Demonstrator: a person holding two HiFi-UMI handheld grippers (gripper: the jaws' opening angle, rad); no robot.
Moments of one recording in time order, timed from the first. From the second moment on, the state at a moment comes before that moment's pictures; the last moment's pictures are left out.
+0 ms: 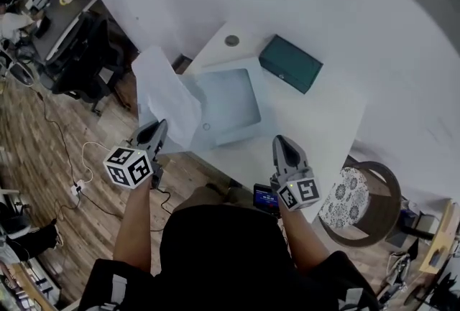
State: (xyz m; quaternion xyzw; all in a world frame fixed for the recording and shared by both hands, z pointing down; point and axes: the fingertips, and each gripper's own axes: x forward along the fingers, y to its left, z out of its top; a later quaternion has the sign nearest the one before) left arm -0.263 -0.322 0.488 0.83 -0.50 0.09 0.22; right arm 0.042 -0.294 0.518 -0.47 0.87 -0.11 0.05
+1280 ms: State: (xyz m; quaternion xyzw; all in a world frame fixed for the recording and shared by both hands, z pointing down) left arm -0.296 -0.065 0.443 0.86 -0.51 -0.02 -0.01; right arm -0.018 -0.049 0.481 -0.51 0.86 -0.04 0.00
